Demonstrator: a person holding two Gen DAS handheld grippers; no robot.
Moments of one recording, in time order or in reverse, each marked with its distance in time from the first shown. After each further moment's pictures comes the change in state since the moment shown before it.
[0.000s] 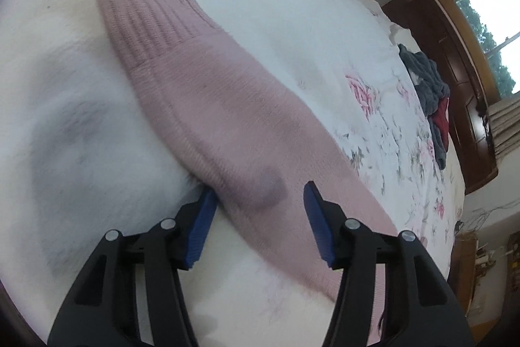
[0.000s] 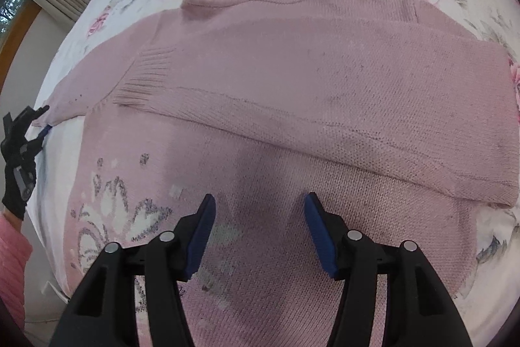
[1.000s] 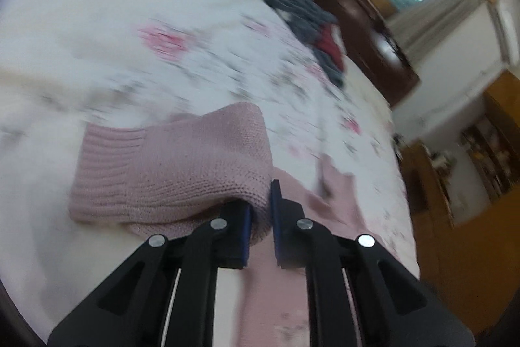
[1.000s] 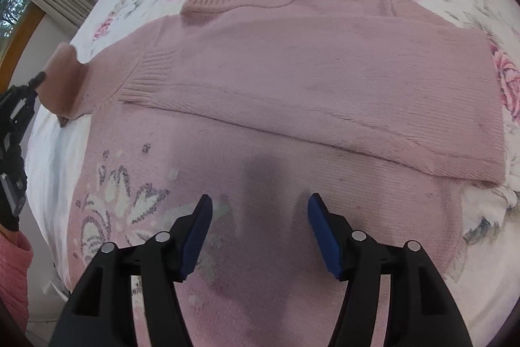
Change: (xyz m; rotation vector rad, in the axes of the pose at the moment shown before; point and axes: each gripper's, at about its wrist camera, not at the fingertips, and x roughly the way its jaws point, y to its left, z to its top) left arm -0.031 -0.173 -0.108 0.376 0.112 -0.387; right arm -0.022 -0.016 -0.017 0.012 -0.029 0.012
